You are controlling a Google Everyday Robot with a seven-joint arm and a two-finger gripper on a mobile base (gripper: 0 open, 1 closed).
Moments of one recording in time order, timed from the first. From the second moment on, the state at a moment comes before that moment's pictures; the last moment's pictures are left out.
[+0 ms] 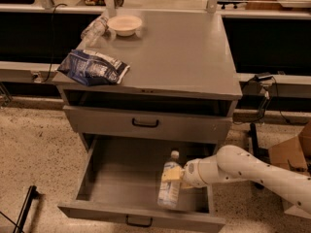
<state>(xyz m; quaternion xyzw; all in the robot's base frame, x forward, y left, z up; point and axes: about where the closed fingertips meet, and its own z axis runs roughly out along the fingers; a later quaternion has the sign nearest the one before) 0.485 -0.068 0.503 -0.92 0.04 -0.07 0.38</state>
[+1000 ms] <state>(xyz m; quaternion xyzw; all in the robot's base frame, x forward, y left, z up) 0.518 -0.030 0.438 -0.92 0.04 -0.05 0.38</state>
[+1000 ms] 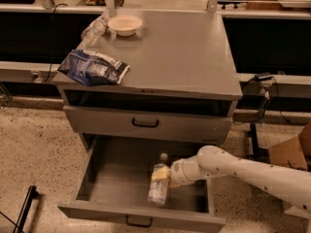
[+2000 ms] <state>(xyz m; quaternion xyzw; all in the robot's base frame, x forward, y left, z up) 0.531 -0.011 0.426 -0.92 0.06 -0.04 0.38</state>
